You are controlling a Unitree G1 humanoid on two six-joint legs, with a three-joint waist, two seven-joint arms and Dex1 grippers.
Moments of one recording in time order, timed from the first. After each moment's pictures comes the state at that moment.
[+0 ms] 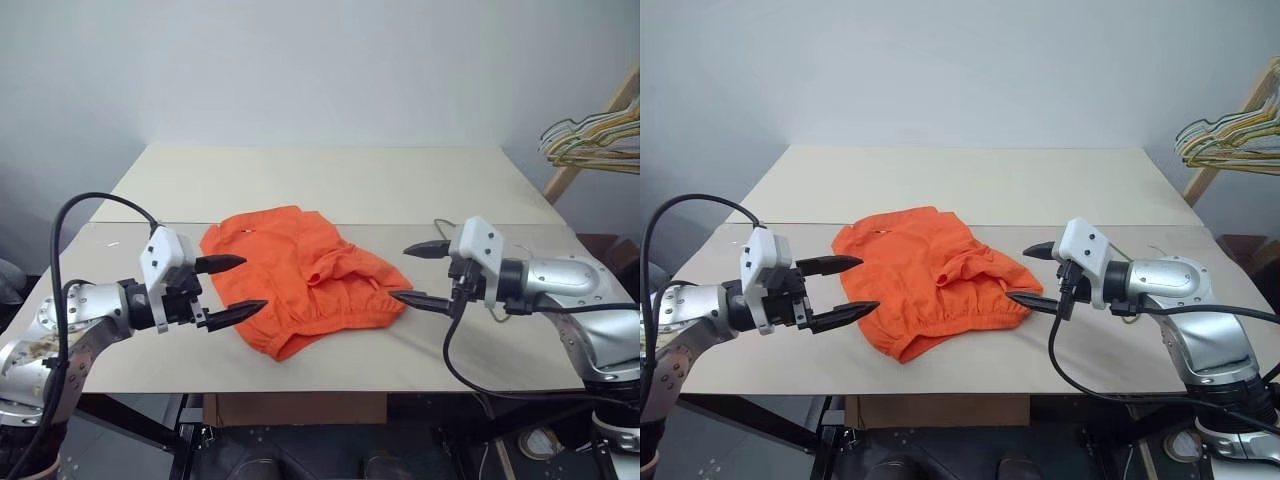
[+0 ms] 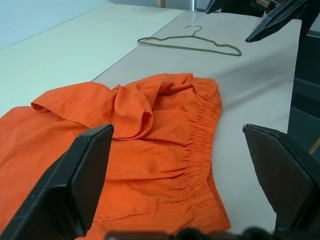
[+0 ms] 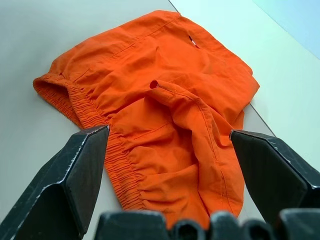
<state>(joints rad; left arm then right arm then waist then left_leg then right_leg) -0.12 0.84 0.22 -0.47 -0.67 0.61 -0.93 -0.35 -0.81 -0.01 -0.32 0.40 0.49 1.00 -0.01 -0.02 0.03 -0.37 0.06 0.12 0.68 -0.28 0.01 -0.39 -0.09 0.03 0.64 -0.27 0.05</state>
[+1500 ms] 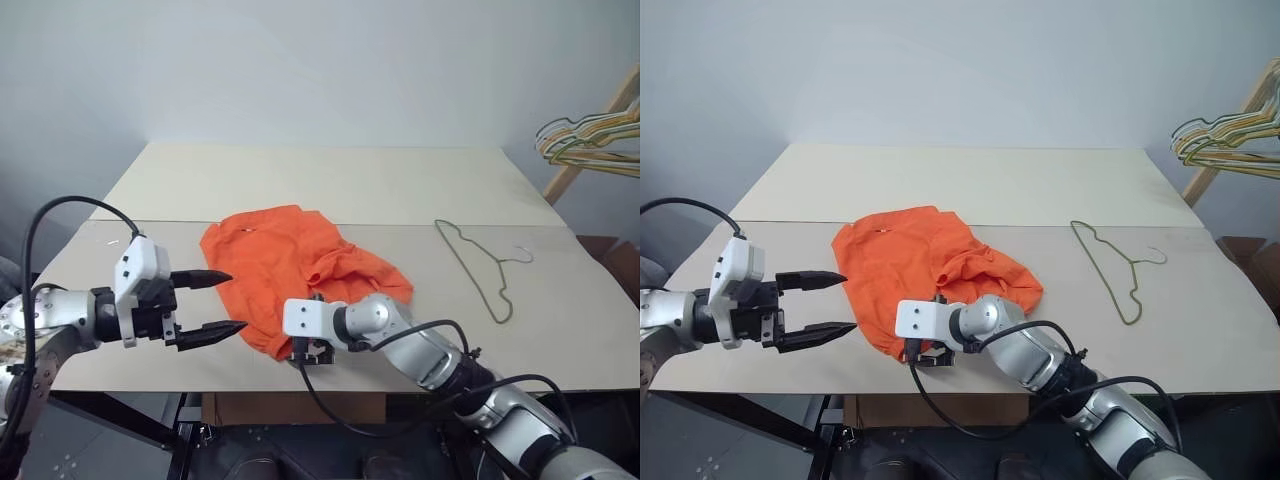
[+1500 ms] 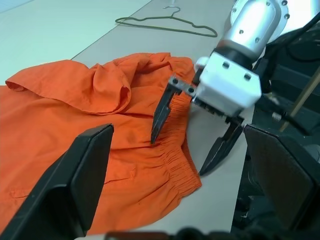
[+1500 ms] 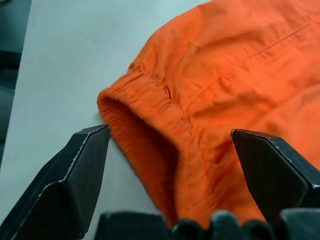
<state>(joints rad) -0.03 0.96 0.31 -0.46 -0.73 0.62 -1.08 -0.62 -0.32 0.77 -0.13 -0.14 0.62 0.83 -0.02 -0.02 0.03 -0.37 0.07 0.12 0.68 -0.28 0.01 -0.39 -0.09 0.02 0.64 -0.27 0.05</state>
